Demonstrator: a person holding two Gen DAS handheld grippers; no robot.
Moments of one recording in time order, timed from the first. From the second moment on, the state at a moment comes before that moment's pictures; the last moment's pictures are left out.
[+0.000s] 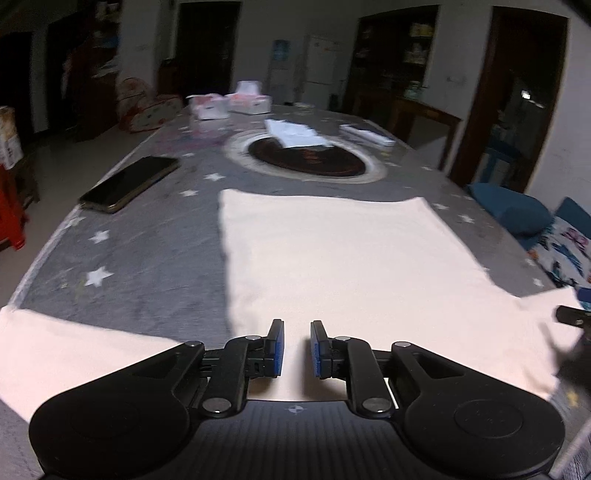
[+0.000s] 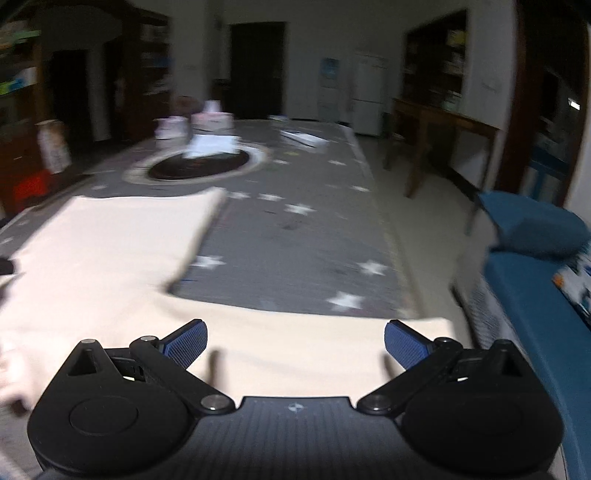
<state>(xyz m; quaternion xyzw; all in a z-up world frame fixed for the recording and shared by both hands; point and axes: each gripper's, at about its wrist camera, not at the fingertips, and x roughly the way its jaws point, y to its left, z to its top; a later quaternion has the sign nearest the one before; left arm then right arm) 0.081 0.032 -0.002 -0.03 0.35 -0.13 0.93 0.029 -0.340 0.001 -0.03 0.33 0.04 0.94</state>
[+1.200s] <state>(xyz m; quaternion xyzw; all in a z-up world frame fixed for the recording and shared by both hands) 0.034 -0.087 -0.003 0.09 0.33 -0.34 0.87 0.011 -0.347 -0.015 -0.05 0.36 0.03 0.93</state>
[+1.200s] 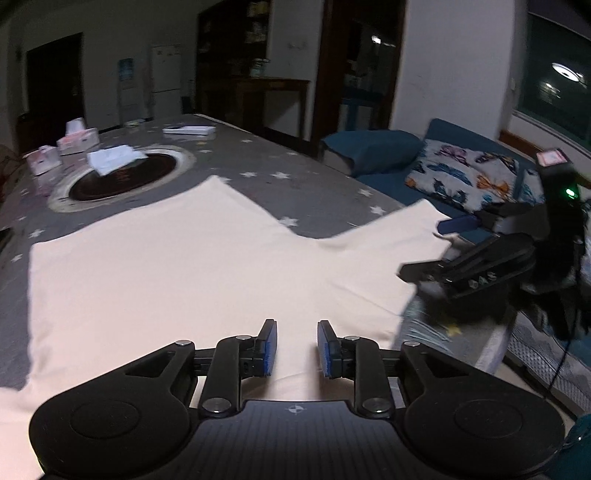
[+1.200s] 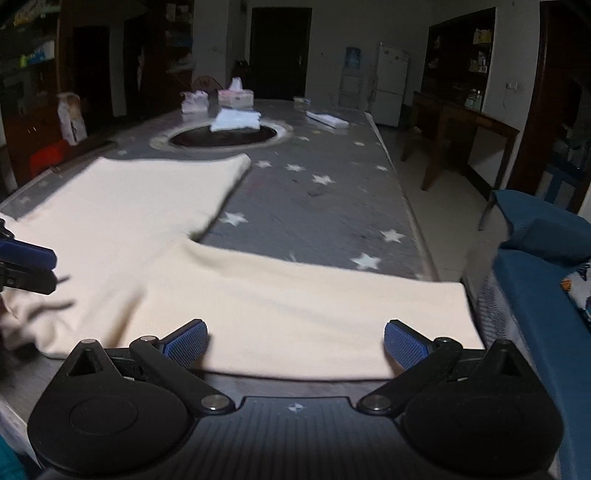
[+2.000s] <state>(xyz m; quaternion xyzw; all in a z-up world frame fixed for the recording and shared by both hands) 0.027 -0.122 -0.006 0.12 0.32 -0.40 0.85 0.034 -0.385 -0.016 -0.07 0.33 -0.02 0.94</state>
